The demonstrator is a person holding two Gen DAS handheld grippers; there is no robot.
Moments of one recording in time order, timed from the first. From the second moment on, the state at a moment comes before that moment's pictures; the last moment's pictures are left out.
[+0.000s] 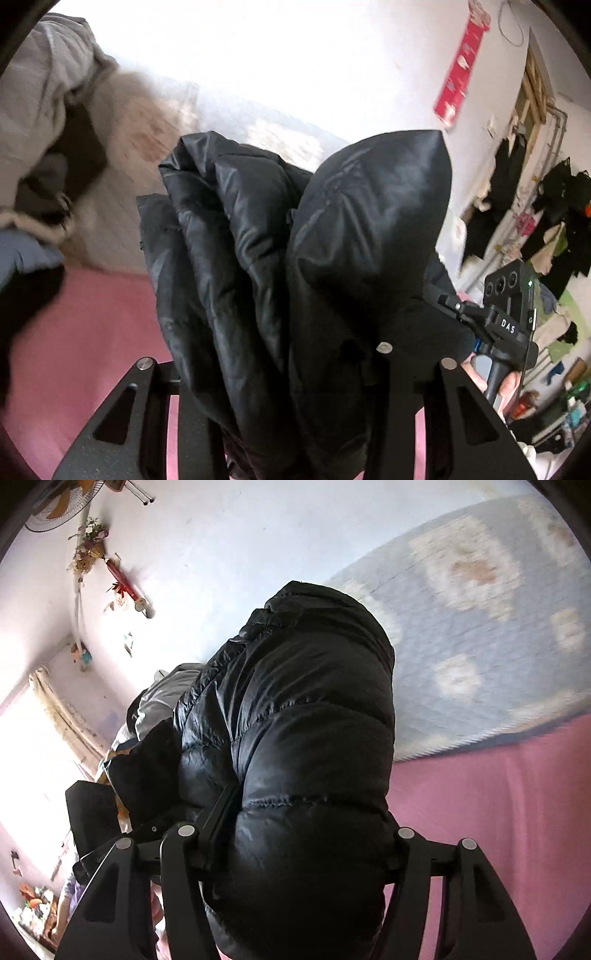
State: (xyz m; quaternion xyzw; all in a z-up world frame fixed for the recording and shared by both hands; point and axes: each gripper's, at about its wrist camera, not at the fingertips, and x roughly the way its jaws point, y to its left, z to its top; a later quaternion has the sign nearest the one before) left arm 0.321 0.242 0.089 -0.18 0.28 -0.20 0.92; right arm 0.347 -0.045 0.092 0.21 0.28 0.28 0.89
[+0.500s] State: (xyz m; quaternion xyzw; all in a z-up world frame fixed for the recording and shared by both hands) left arm 0.476 0.416 -0.051 -0.28 0.29 -0.09 0.91; right arm 0.520 0.141 -0.031 0.14 0.29 0.24 0.91
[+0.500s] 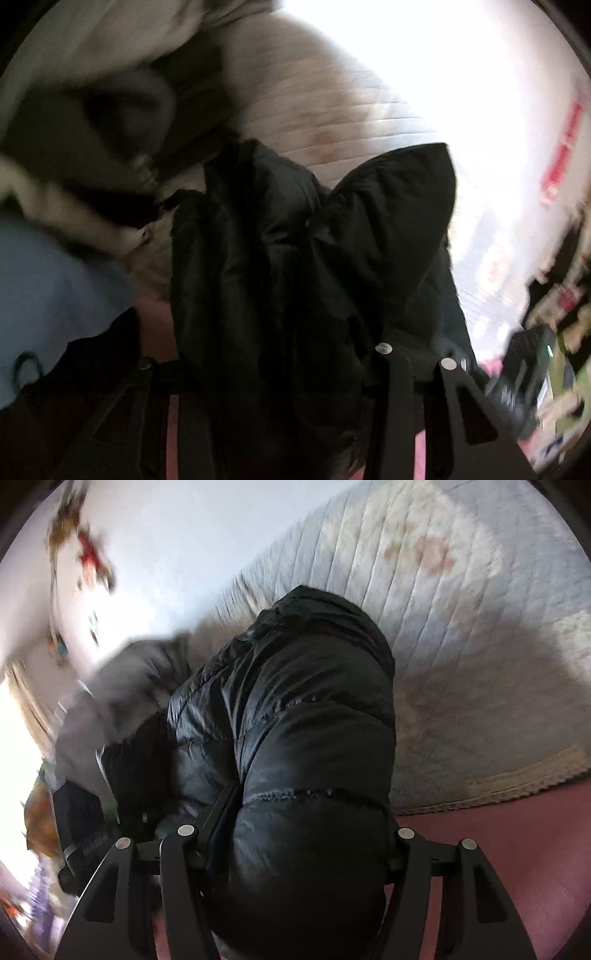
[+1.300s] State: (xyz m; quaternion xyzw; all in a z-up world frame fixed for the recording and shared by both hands) left arm 0.434 0.392 0.003 -0.10 0.14 0.04 0.98; right arm 0.495 0.109 -0.011 0.04 0.24 0.14 0.96
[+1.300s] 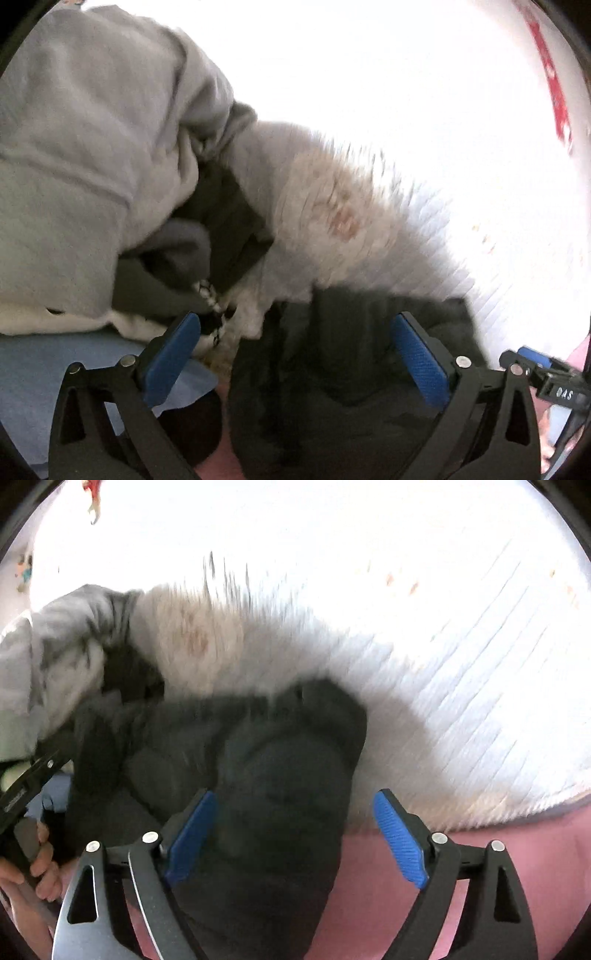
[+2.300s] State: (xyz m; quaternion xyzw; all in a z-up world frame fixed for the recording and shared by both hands) left arm 0.278 0.320 -0.046 -0.03 0.08 0.13 0.99; right arm 0.354 0.088 -0.040 -0.07 0.16 0.14 0.97
